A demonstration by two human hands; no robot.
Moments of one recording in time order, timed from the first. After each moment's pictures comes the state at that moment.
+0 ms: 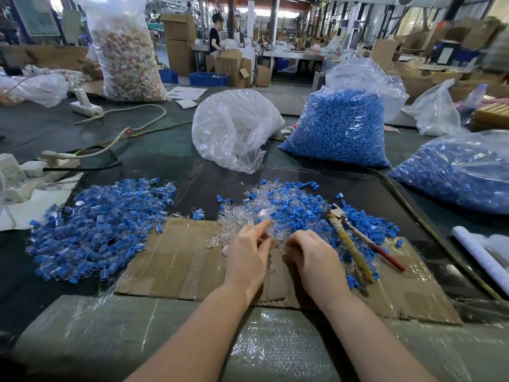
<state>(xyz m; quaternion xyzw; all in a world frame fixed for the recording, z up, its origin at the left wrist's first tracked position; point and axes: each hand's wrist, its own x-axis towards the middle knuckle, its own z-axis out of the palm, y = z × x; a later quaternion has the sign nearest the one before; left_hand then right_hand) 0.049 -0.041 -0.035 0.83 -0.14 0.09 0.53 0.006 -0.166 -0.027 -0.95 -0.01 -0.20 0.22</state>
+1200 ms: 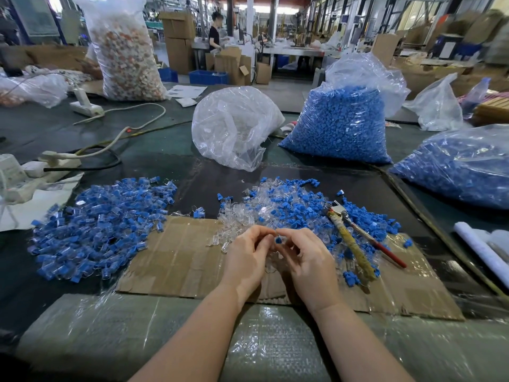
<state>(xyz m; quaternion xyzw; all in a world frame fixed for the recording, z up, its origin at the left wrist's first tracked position) 0.048 -0.035 -0.038 0.78 -0.14 0.00 0.61 0.000 -0.151 -0.036 -0.89 -0.04 -0.30 0.34</state>
